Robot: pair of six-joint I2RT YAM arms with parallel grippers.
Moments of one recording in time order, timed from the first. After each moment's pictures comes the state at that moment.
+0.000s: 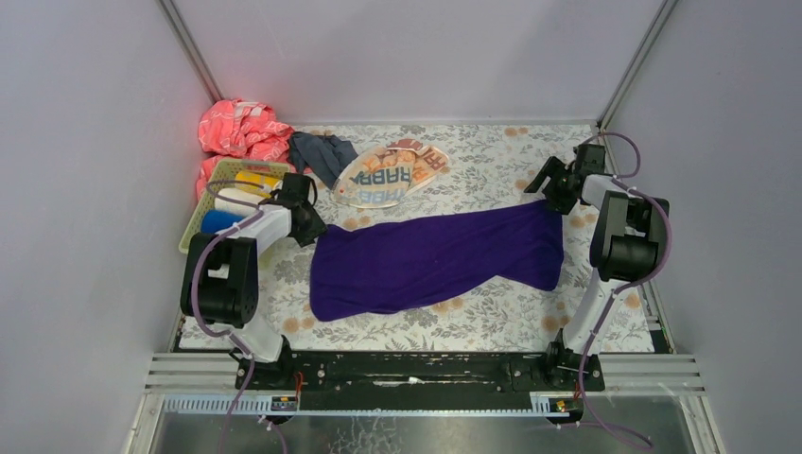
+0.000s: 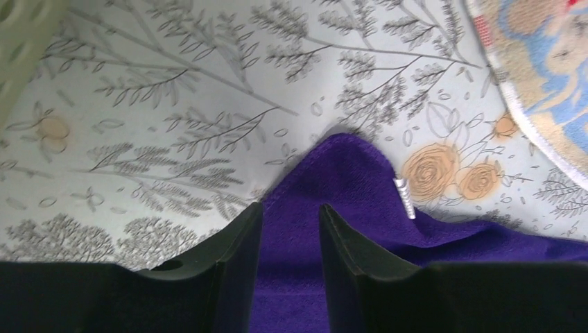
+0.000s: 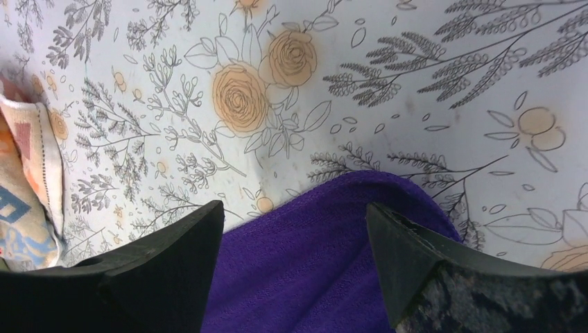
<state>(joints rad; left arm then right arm) -0.08 1.62 0.91 -0.39 -0.08 -0.72 -0.19 1.97 1.26 -0.25 -0.30 0.44</state>
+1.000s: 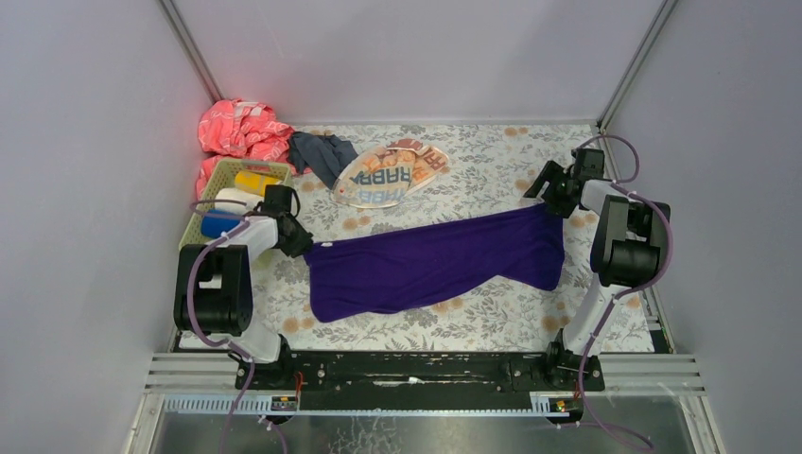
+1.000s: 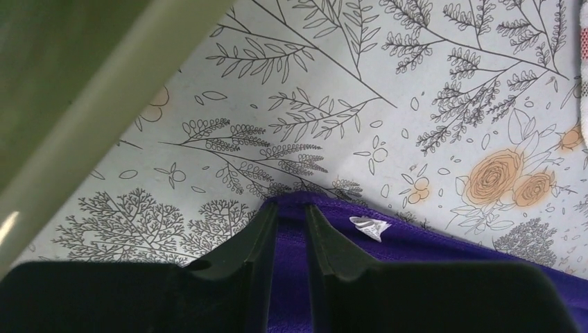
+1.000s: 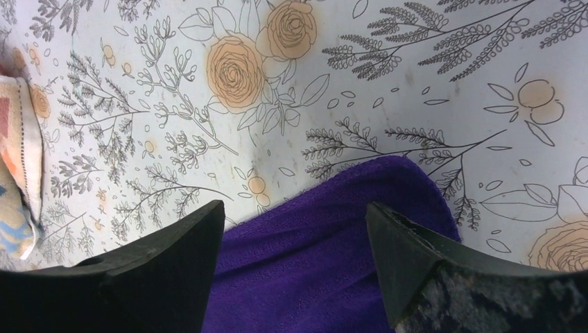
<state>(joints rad) 0.03 1.57 0.81 -0.37 -0.02 -0.73 -0.20 1.93 1.19 -0.22 -0.28 0.40</state>
